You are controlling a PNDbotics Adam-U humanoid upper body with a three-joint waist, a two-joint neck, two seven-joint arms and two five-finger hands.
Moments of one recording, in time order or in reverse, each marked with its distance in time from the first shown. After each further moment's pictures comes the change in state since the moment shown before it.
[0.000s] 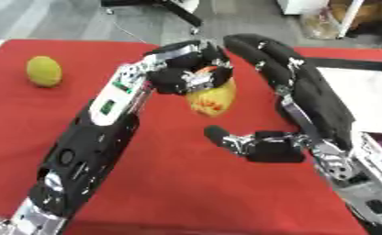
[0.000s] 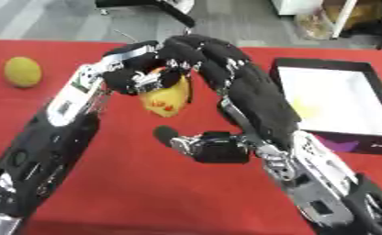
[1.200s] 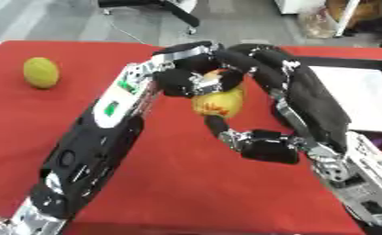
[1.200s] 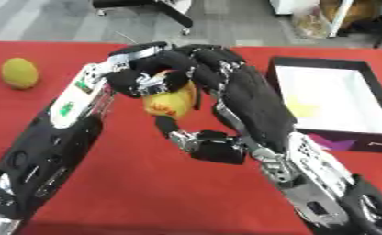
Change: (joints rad) left arm -0.003 0.000 -0.049 -0.042 0.035 0.035 0.001; right arm 0.000 0.000 0.012 0.000 0.043 0.010 -0.006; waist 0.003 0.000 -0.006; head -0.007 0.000
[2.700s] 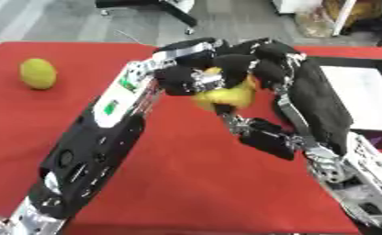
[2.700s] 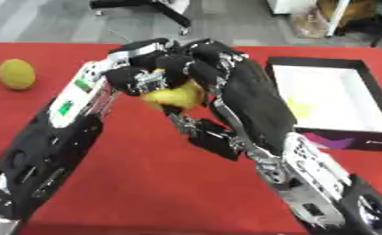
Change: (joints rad) left arm -0.007 0.001 -0.032 -0.046 0.070 0.014 0.005; right arm -0.011 0.010 0.009 -0.038 0.028 0.060 -0.062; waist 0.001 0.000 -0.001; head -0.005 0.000
